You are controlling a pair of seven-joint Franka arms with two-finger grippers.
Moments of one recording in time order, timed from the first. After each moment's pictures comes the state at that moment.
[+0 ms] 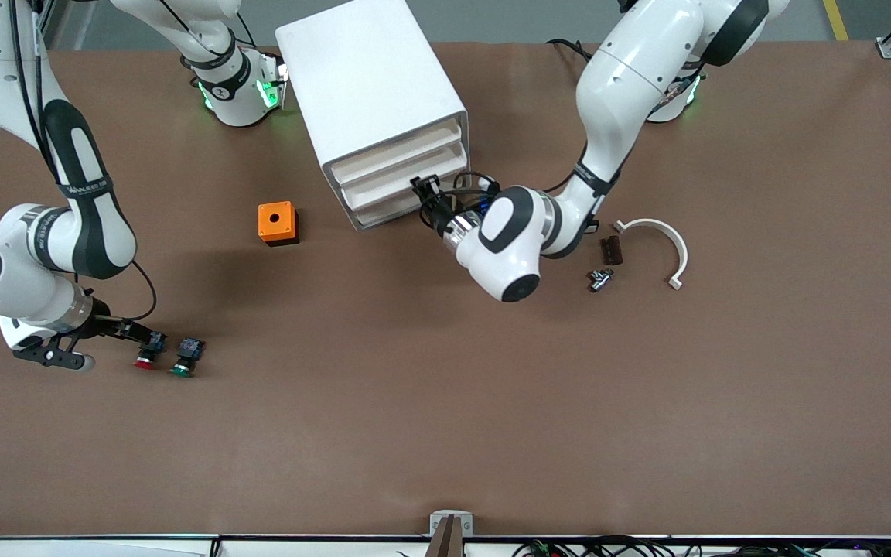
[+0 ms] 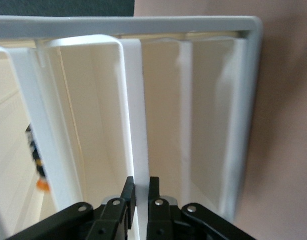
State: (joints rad) left arm -0.56 0.81 -0.14 -1.43 -1.00 1.66 -2.34; right arm -0.10 0.51 -0.09 -1.91 0.01 2.46 0.02
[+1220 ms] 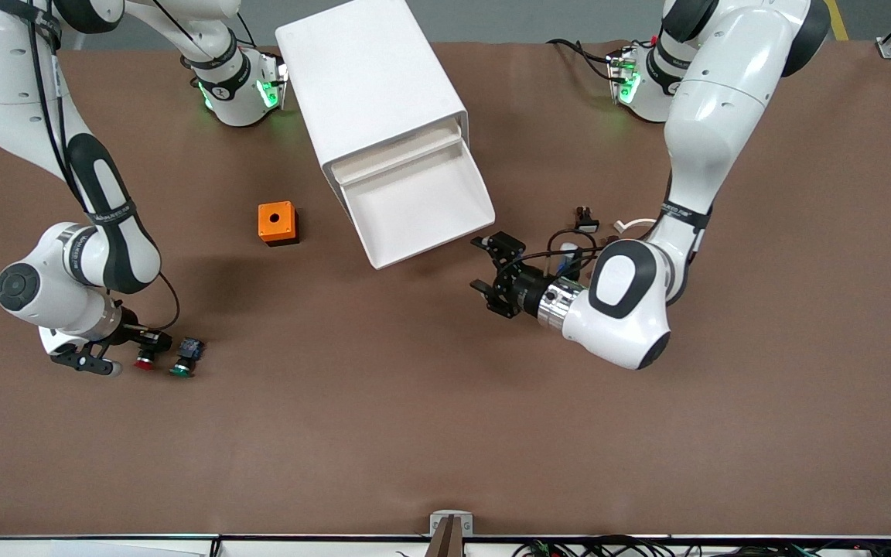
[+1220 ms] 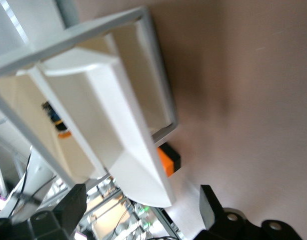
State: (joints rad) left arm -0.30 0.81 -0.14 -1.29 -0.91 1.63 -2.03; right arm -0.09 0.61 -0.08 -1.90 0.08 2.52 0.02
